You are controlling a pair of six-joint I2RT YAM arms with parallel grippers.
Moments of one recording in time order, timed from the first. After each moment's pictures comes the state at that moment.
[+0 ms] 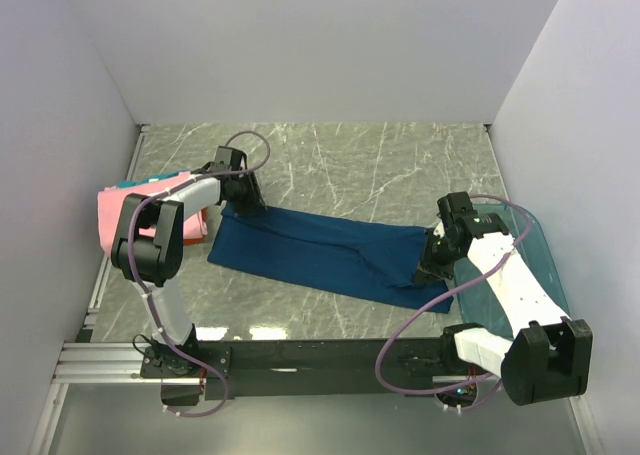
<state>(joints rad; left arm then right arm) -0.22 1.86 1.21 -0.35 0.18 -0.55 0.13 1.12 0.84 -1.08 -0.24 0.51</state>
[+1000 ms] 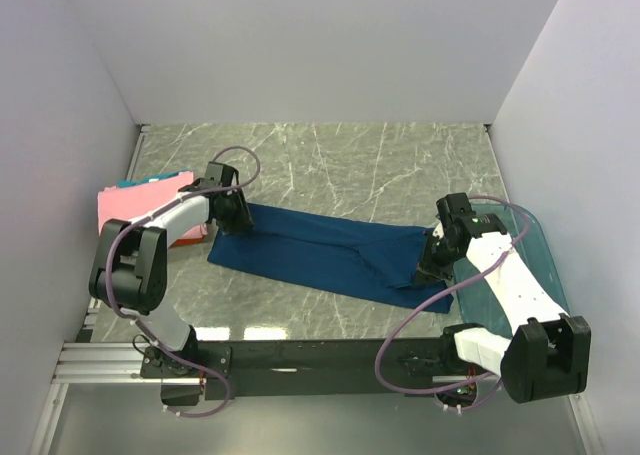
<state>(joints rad) -0.22 1.65 1.01 -0.43 0.08 -0.57 0.13 1.13 0.83 -1.07 -0.24 0.51</state>
